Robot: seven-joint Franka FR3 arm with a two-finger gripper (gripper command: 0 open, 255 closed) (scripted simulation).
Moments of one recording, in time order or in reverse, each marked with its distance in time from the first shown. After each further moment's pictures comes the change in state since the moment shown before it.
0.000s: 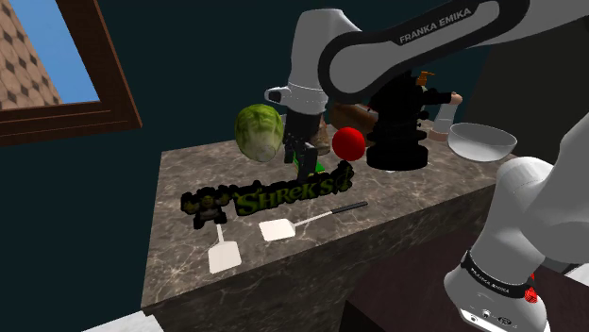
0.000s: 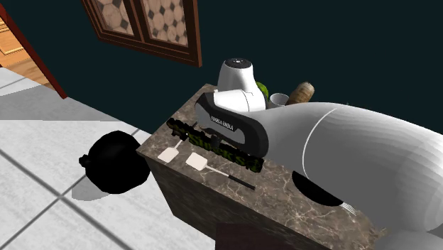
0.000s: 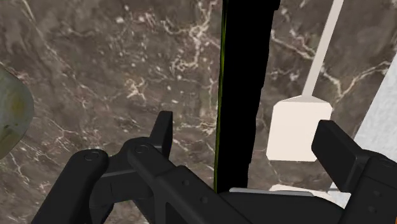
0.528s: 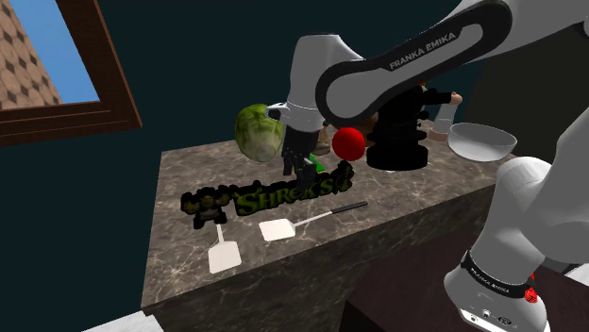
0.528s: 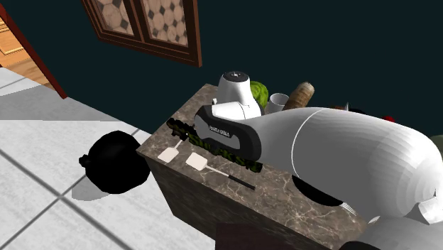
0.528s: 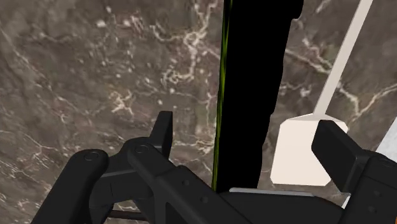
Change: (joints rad) arm 0.006 0.037 0.005 -0.061 0.006 0.101 -0.016
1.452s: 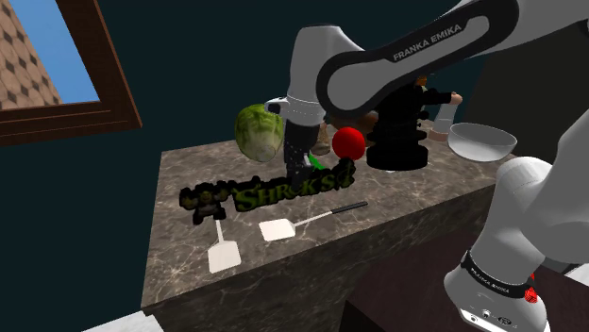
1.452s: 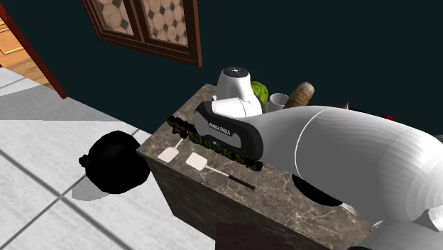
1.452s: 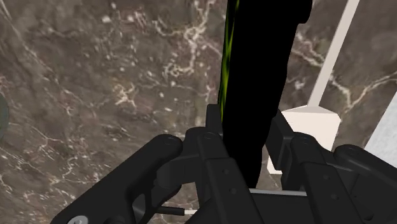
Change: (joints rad) arm 0.000 -0.014 0.000 0.021 -0.002 -0.035 0.005
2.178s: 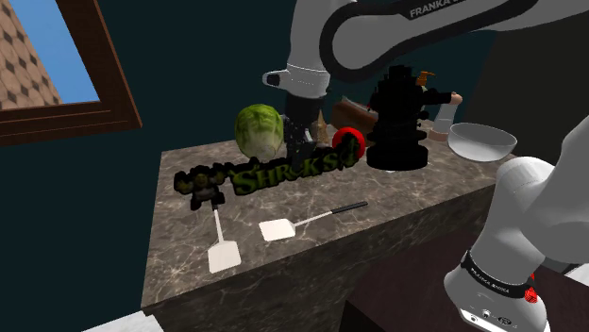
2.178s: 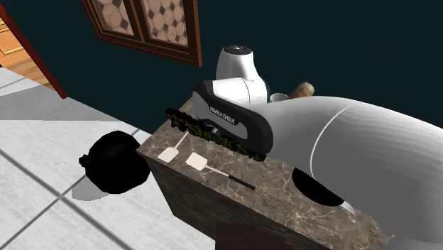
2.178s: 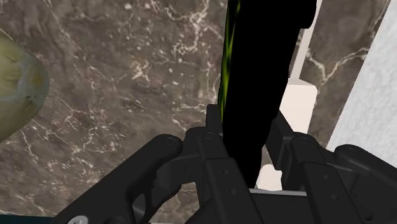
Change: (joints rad) arm -0.003 -0.043 -0.004 0.108 -0.007 -0.151 0.011
